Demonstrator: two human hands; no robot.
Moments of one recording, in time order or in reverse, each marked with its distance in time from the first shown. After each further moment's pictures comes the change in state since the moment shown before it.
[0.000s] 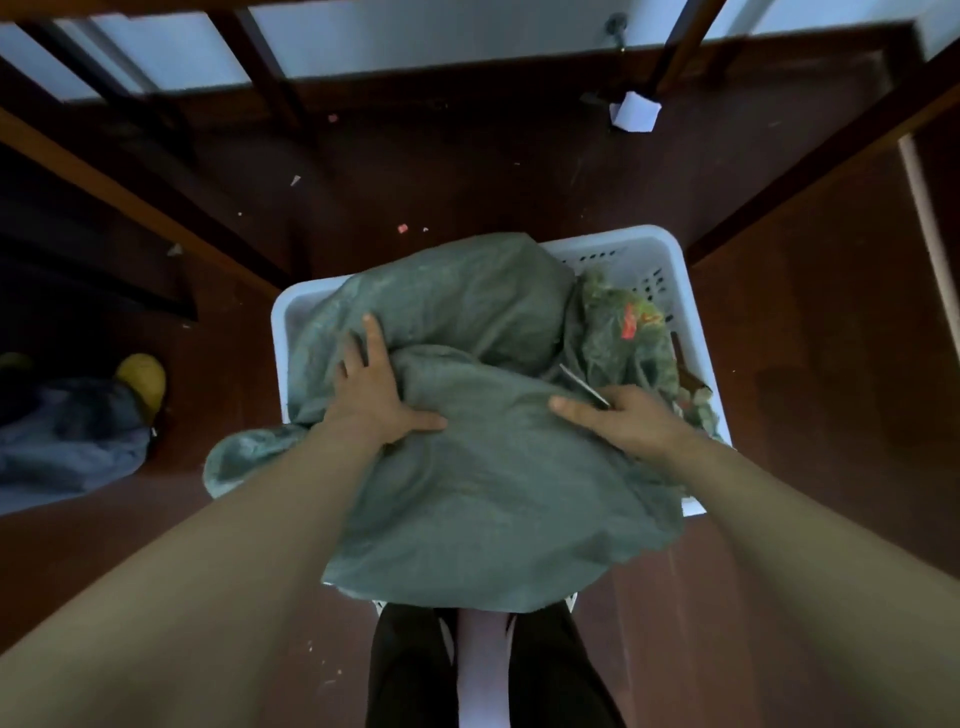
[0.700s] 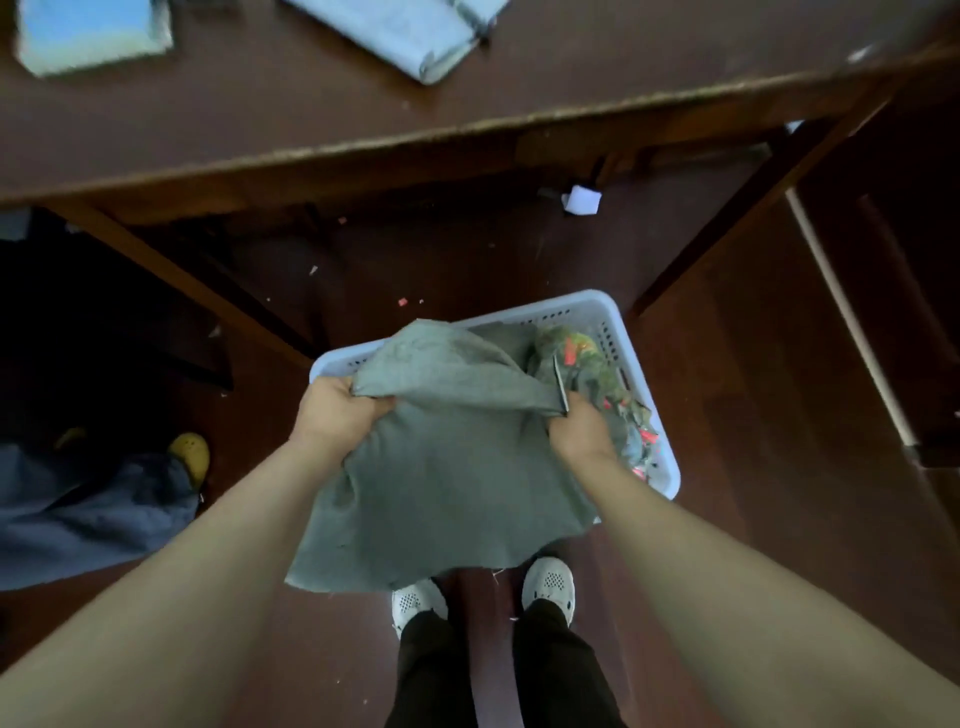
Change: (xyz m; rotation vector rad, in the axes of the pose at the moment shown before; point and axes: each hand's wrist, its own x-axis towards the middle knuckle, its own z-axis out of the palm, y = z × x) left_hand -0.138 0.036 -0.114 -0.596 0.177 -0.031; right_hand -0.099 -0.062 0.014 0.221 0.420 0.029
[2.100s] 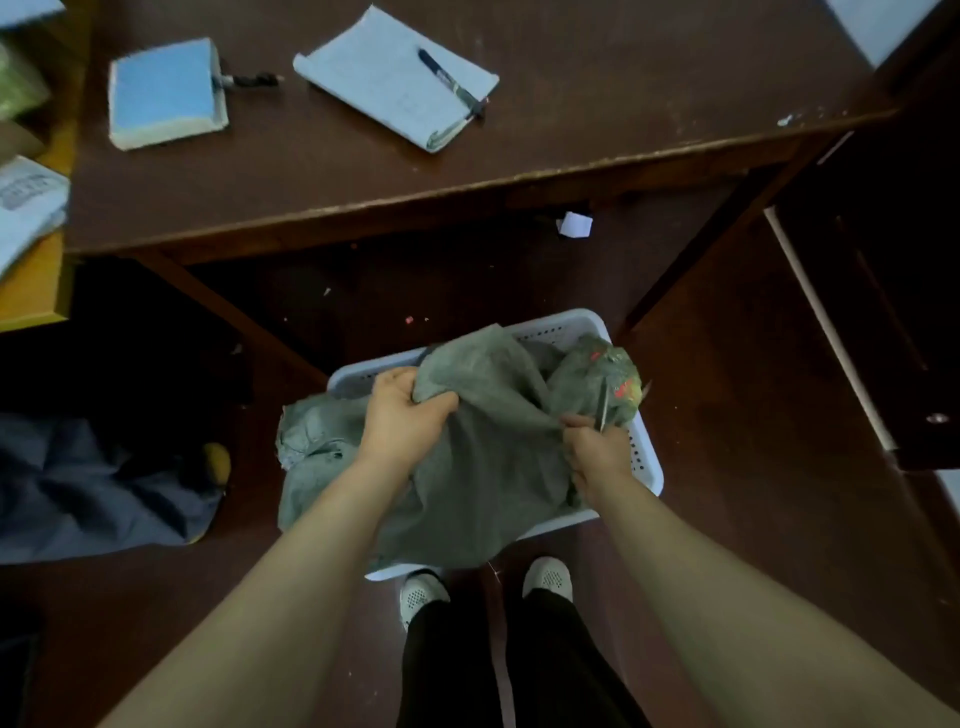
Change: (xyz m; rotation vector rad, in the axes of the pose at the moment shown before) left_hand -0.103 0.073 0.001 -0.212 -0.059 0.163; right_hand -0.066 -0.011 -0.046 0.755 0.066 0.341
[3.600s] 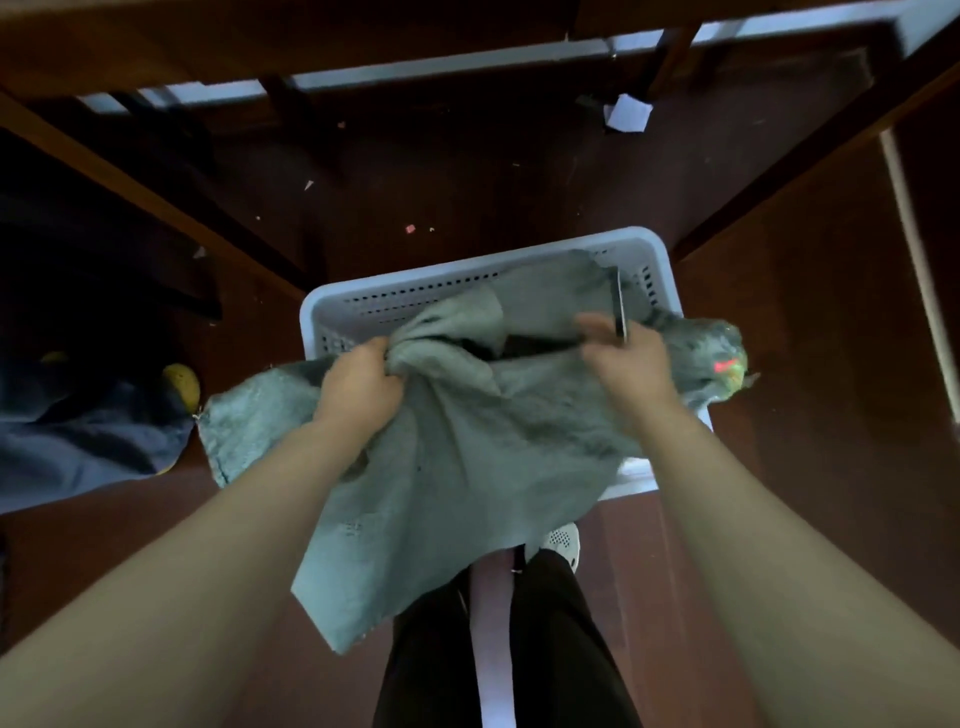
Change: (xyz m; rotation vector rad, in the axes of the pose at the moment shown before) left_hand 0.138 -0.146 0.005 0.702 -0.038 0.022; right_hand 0.107 -0.003 0.048 -0.411 -0.152 -0.326
